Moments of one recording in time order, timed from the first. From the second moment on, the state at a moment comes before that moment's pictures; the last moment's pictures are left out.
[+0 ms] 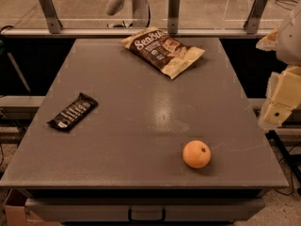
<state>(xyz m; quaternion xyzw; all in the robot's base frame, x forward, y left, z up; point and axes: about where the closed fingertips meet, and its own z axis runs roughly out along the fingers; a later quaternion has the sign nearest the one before) 0.438 -0.217 0.976 -0.60 0.78 -0.03 0.16</state>
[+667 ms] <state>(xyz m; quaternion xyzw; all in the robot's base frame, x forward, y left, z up) 0.434 -0.201 0.959 -0.62 0.77 -0.02 0.16</state>
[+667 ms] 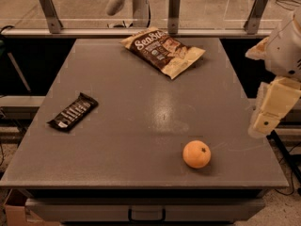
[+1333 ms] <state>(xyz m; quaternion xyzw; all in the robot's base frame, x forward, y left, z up) 0.415 -0.148 0.903 -0.62 0.76 0.06 0.17</state>
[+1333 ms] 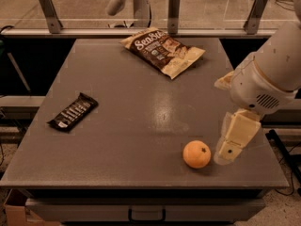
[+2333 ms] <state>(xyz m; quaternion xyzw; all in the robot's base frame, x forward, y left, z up) 0.401 -0.106 0.840 -0.60 0.77 0.11 0.18</state>
